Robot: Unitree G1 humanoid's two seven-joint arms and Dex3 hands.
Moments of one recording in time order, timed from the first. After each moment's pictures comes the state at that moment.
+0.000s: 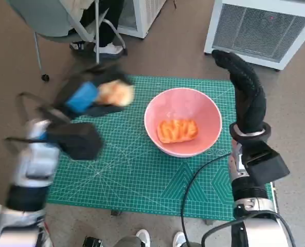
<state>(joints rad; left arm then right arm) -0.68 0.50 -0.14 0.12 0.36 -0.13 -0.30 -0.82 -0.13 -0.13 0.94 0.11 -1.15 0.23</state>
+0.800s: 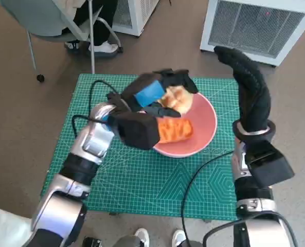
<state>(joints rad) -0.92 0.25 -0.29 0.61 0.34 -0.25 -0.43 -0.80 -0.16 -0.12 0.85 0.11 -1.13 0.23</state>
